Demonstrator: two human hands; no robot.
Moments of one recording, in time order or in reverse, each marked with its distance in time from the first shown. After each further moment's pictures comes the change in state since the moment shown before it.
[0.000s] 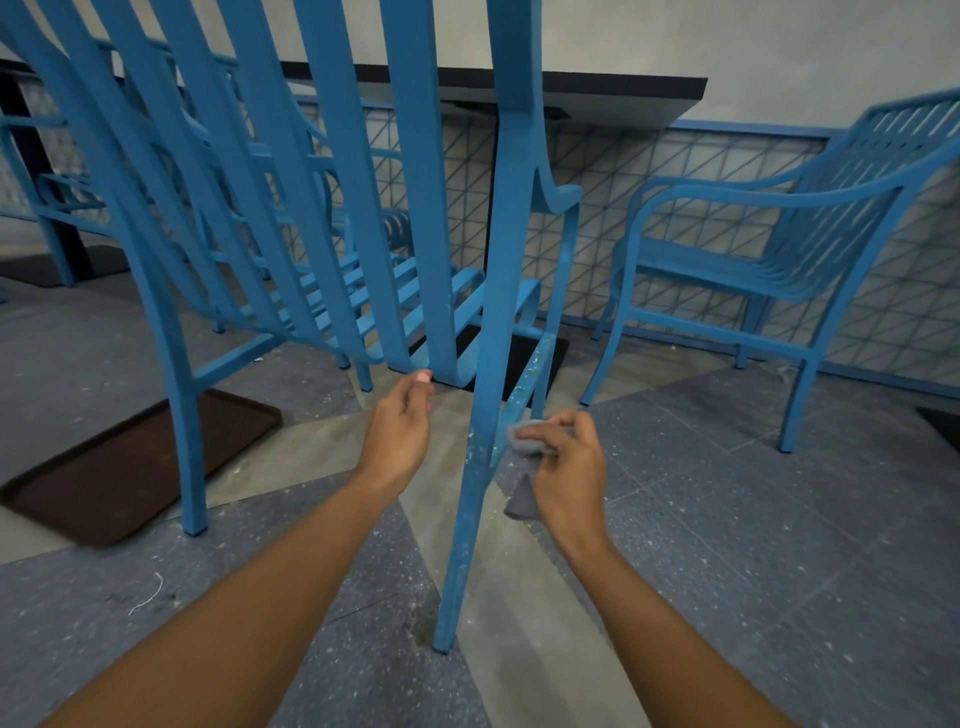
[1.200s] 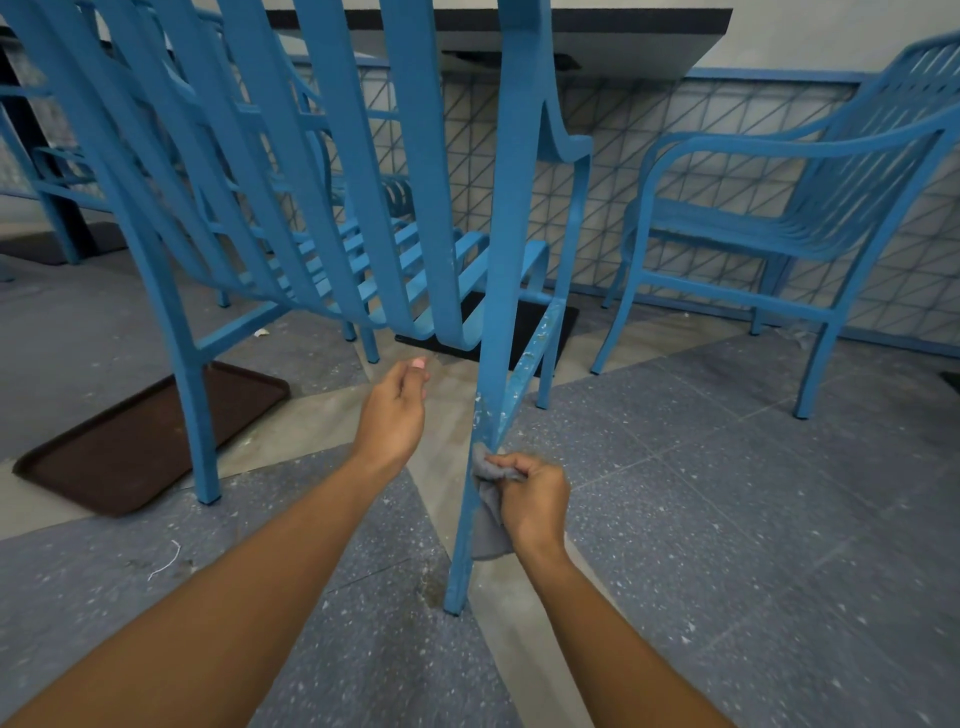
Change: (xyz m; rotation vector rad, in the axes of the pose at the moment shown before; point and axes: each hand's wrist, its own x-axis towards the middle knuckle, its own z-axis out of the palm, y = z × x) left_hand -0.004 -0.025 -0.004 0.050 -0.005 -0.042; right_hand -0.045 0.021 0.049 0.296 -0.056 0.446
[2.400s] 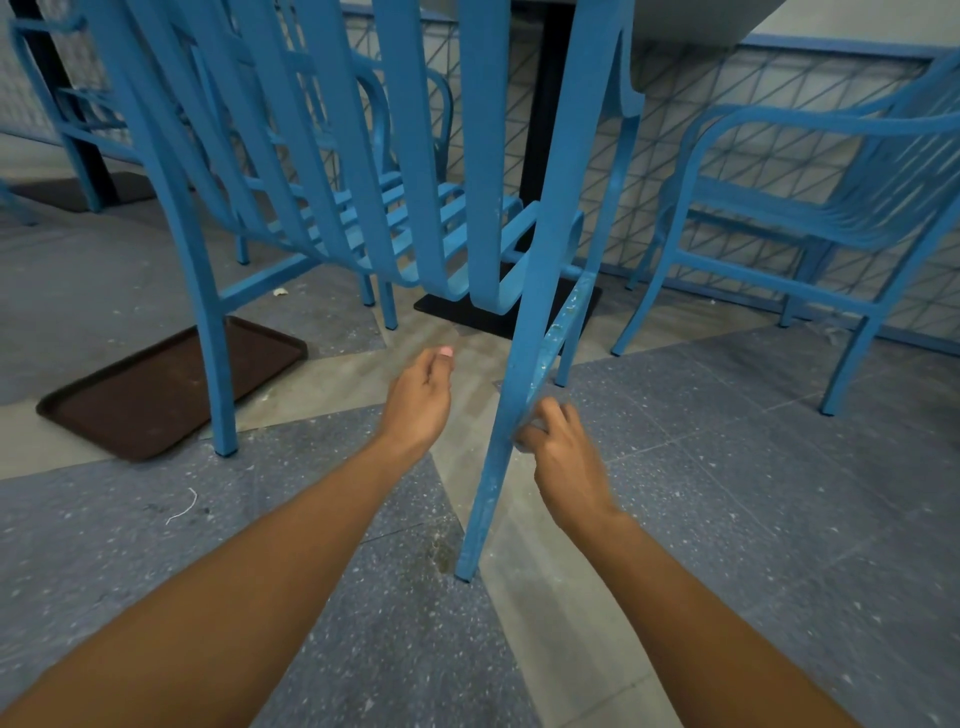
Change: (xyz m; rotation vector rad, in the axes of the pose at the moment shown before) left_hand -0.006 -0.031 0.003 0.051 -0.019 -0.055; right_hand 0.024 0.024 -0.019 -1.054 -0.240 -0.824
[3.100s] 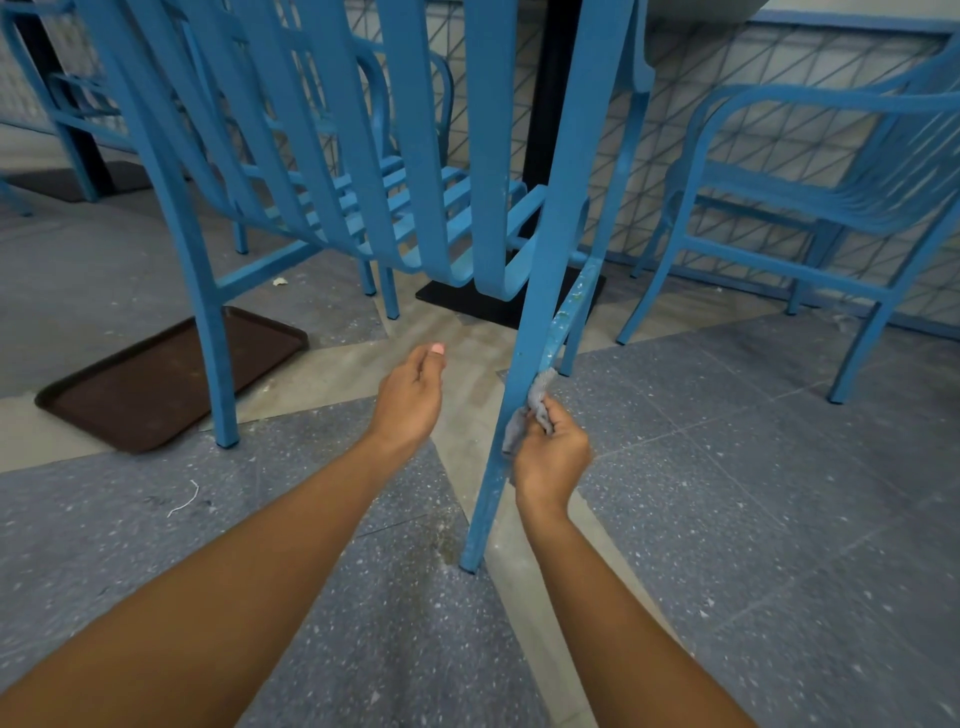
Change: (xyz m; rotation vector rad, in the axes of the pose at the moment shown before) left_hand 0.002 -0.017 -0.006 0.026 0.001 -0.006; right_hand 0.020 -0.047 0.021 0.851 0.553 0.853
